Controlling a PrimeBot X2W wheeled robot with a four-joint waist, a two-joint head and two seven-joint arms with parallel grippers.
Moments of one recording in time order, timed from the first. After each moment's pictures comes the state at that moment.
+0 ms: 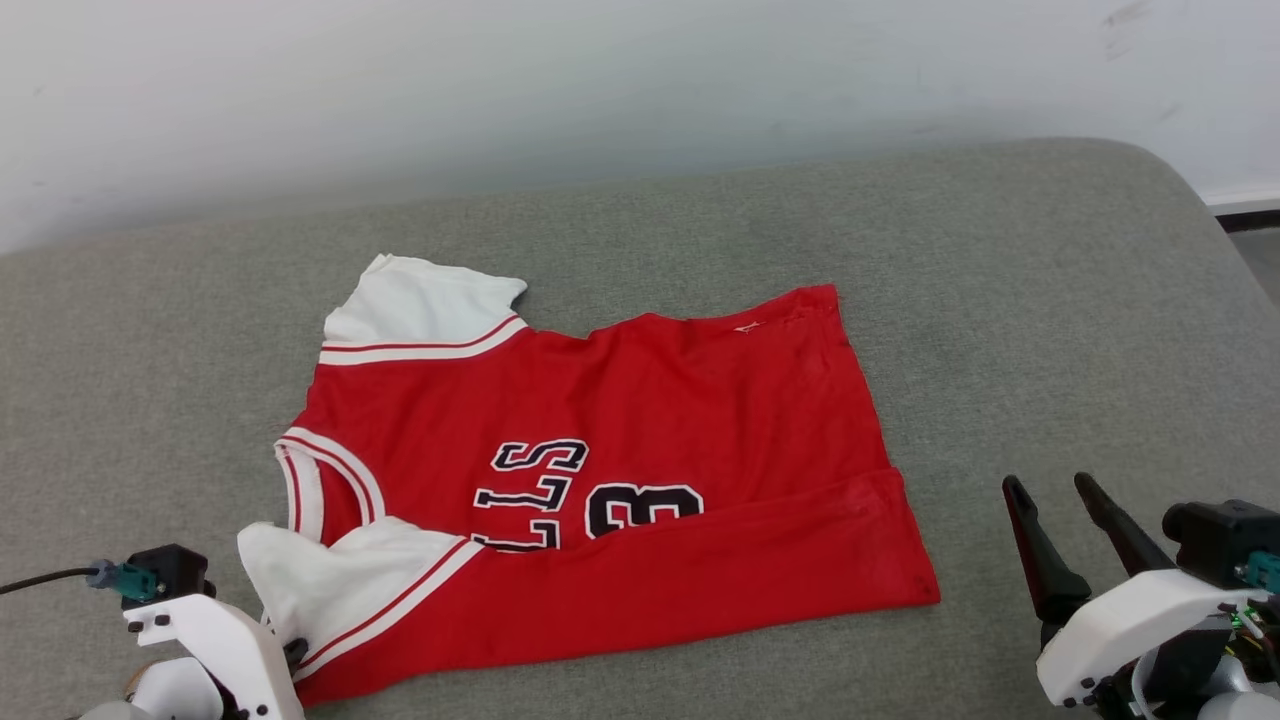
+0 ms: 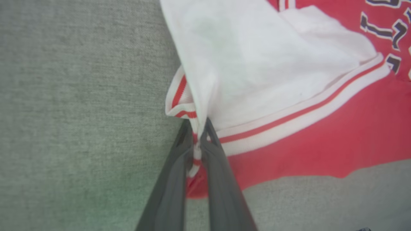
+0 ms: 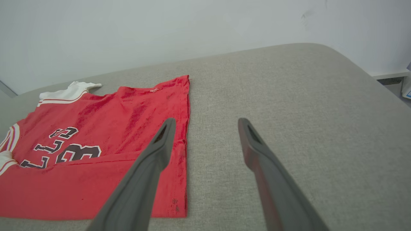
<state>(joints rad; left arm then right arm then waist) -0.15 0.62 -0.42 0.36 -1.02 0.10 0.43 -0.01 -0.14 -0.01 0.04 0.31 0.13 0.07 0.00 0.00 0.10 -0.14</state>
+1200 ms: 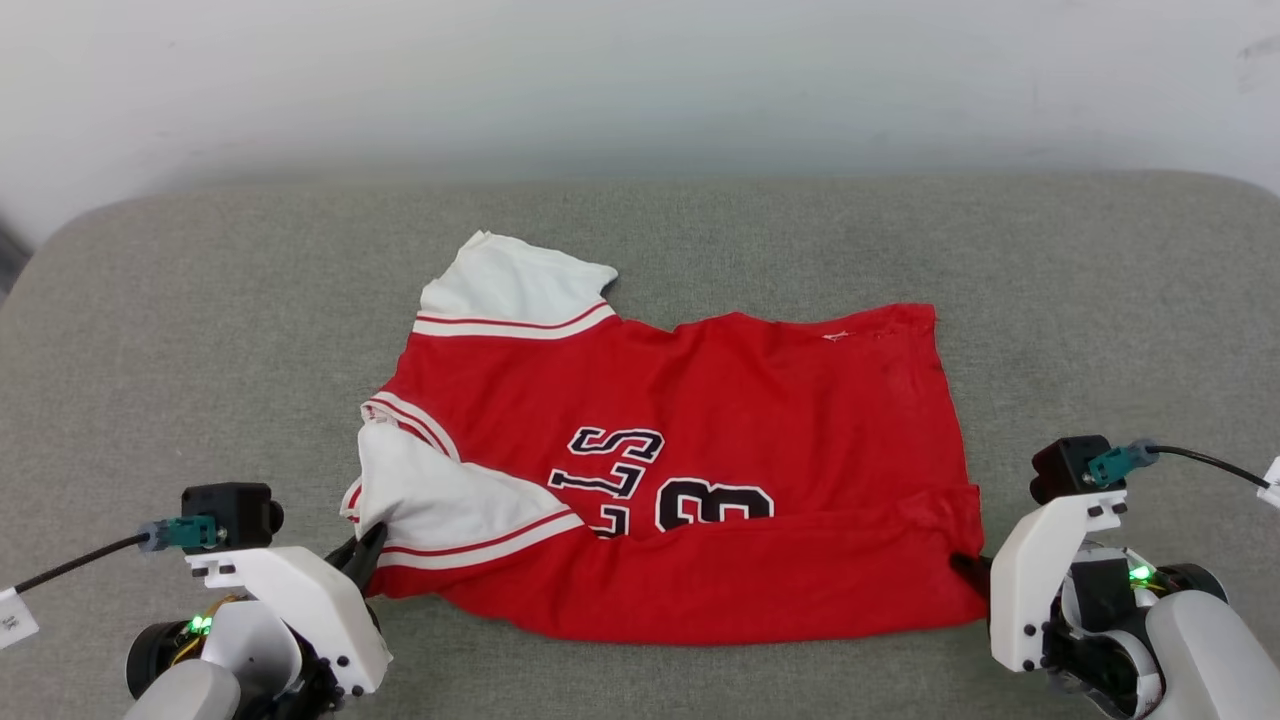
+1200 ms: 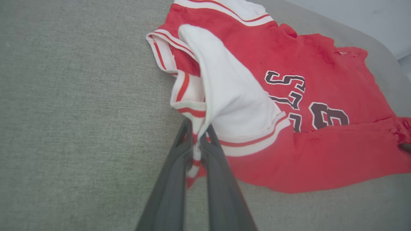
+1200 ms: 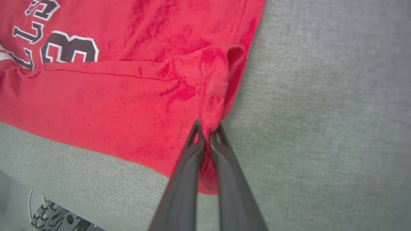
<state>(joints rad) -0.17 0.55 -0.43 0.12 -0.93 0.16 0.24 -0.26 -0.23 0.16 0.37 0.47 0.13 0.67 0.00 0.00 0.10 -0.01</state>
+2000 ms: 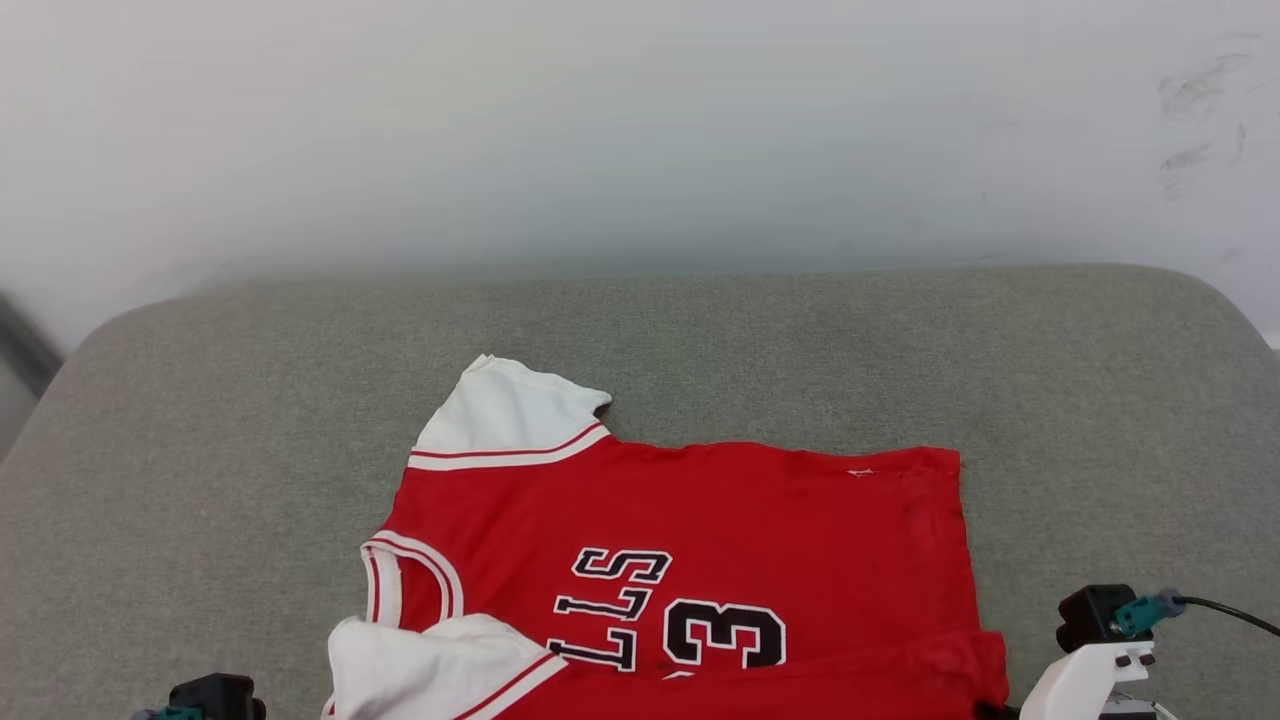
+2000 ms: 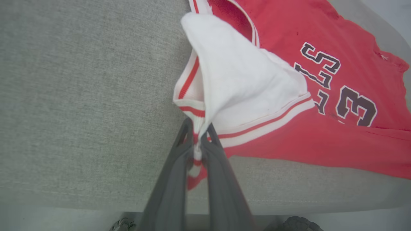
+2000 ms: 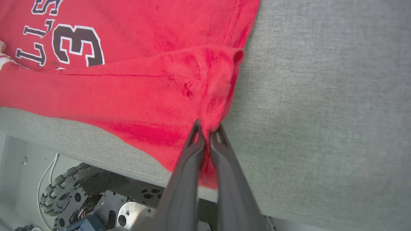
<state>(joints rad) 0.13 0.56 -0.41 0.06 -1.01 0.27 0.22 0.02 -0.24 0.10 0.22 0.48 0.13 0.70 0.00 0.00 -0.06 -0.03</state>
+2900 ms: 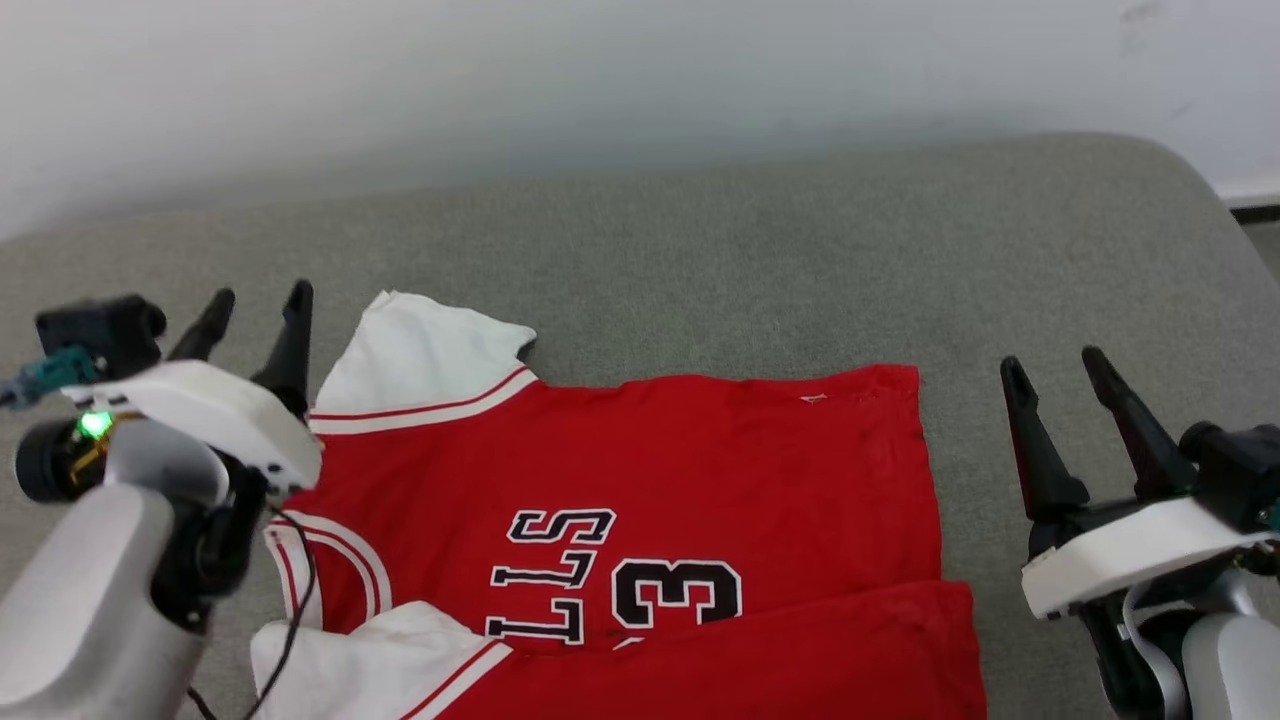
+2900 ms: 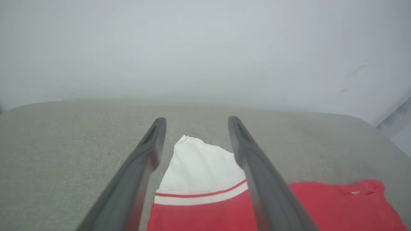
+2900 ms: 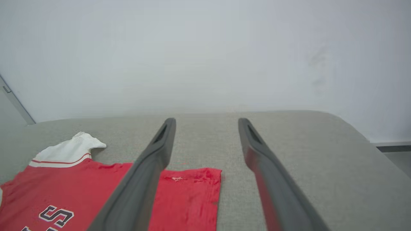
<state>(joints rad) -0.40 0.55 -0.36 0.17 -0.83 0.18 0.02 -0.11 -0.14 0.01 -0.02 0.25 0.13 0.01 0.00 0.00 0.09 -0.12</state>
